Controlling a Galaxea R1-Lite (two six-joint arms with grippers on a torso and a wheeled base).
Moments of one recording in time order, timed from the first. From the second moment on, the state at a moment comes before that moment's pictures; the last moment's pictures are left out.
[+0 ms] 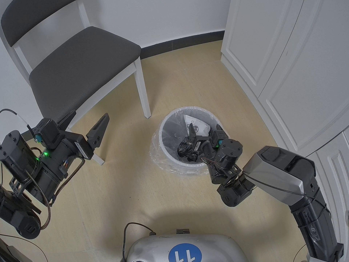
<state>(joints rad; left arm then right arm) -0.40 1.61 -0.30 -1.53 0.09 -0.03 0.56 2.63 -1.37 -1.55 -0.43 0.04</state>
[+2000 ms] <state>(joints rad) -0.26 1.51 -0.21 -1.48 0.27 0.18 0.23 1.66 -0.29 -1.55 -0.27 -0.19</state>
